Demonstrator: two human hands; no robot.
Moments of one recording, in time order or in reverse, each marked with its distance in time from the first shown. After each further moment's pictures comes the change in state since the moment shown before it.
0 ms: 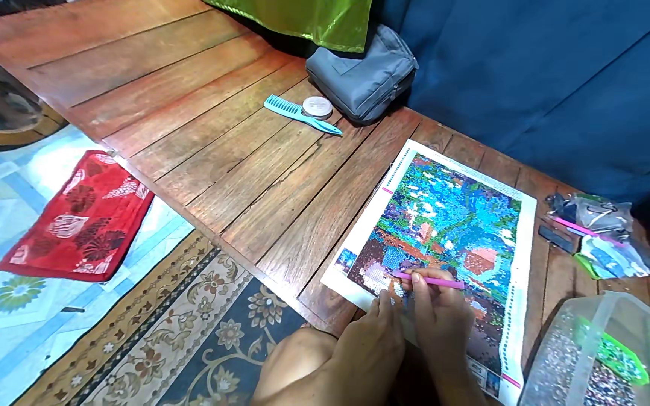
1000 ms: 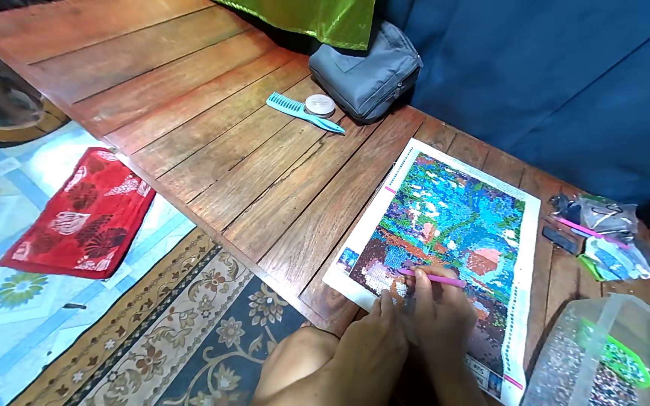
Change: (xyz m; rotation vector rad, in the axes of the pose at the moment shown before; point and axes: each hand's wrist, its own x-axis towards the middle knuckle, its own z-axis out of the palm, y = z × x) left_hand 0.002 0.000 -0.009 -0.012 -0.159 0.002; right_hand 0.004 -0.005 0.003 -0.129 0.060 -0.043
